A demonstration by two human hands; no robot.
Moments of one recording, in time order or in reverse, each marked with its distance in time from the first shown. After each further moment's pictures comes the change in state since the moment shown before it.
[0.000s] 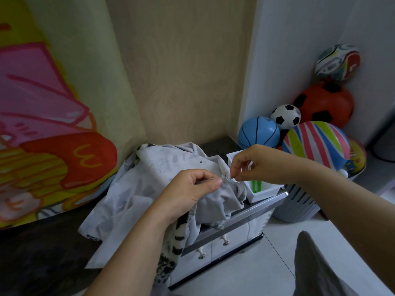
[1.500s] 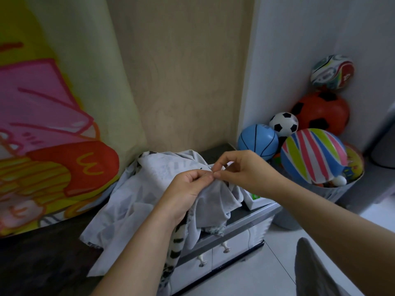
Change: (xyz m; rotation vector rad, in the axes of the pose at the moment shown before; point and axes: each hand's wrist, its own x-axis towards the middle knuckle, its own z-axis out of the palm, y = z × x) left_hand 0.010 0.001 0.003 -0.197 0.142 -0.050; right_hand 0.004 -0.024 0.026 0.310 0.368 0.027
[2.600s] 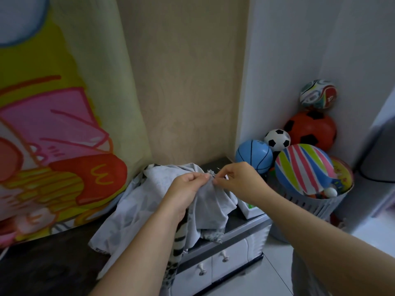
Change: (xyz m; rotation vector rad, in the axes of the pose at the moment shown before) left_hand 0.009 0.007 -0.005 0.016 0.096 -0.042; right_hand -0.012 -0.021 0.005 -0.150 0.172 0.100
